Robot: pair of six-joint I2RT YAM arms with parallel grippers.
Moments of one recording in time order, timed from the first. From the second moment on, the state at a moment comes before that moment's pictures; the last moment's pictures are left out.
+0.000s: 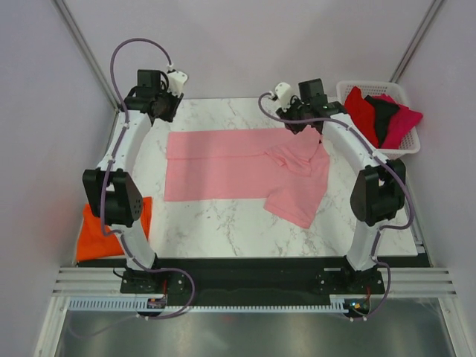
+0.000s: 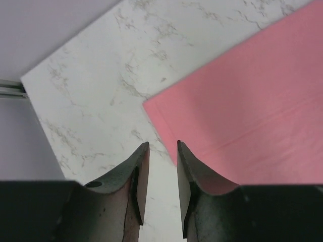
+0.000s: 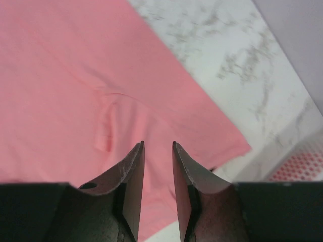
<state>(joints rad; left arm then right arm) -0.08 1.90 1.87 -0.64 0.08 0.47 0.26 1.94 1.78 -0.59 -0.15 -0.55</state>
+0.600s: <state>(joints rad) -0.09 1.86 1.33 -0.70 0.24 0.38 0.37 2.08 1.67 -0.68 -0.25 -0.58</state>
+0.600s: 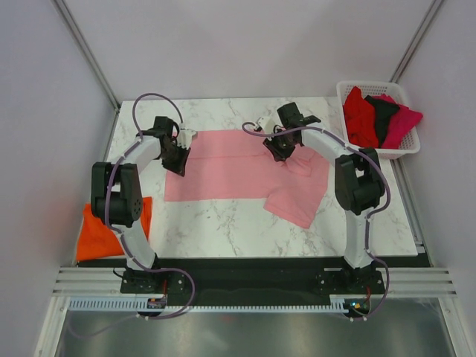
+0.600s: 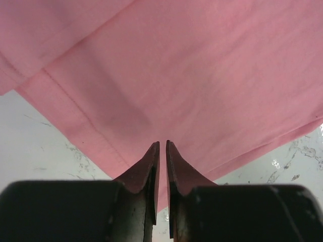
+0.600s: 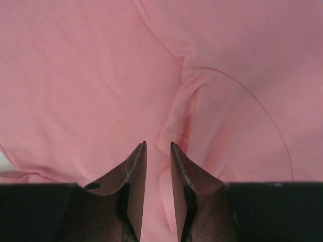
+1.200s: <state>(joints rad) -0.09 1.89 1.30 -0.70 0.25 0.37 0.37 2.18 1.71 -0.68 -0.17 -0.58</state>
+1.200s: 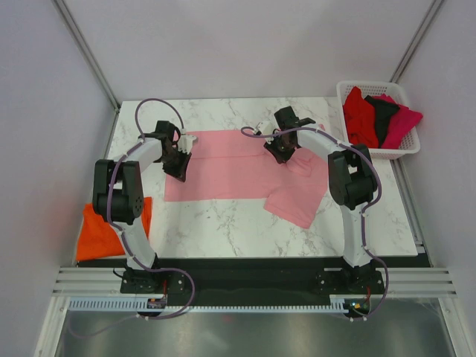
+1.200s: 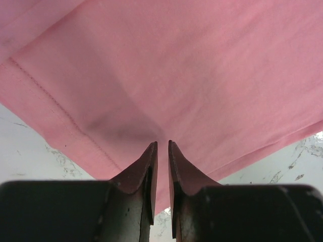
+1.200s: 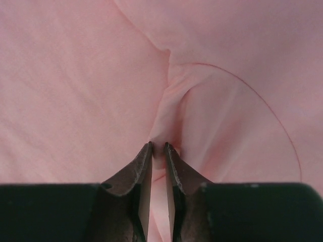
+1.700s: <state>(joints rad) -0.09 1.90 1.30 -0.70 0.25 0.37 0.37 2.18 1.71 -0.69 -0.16 -0.58</state>
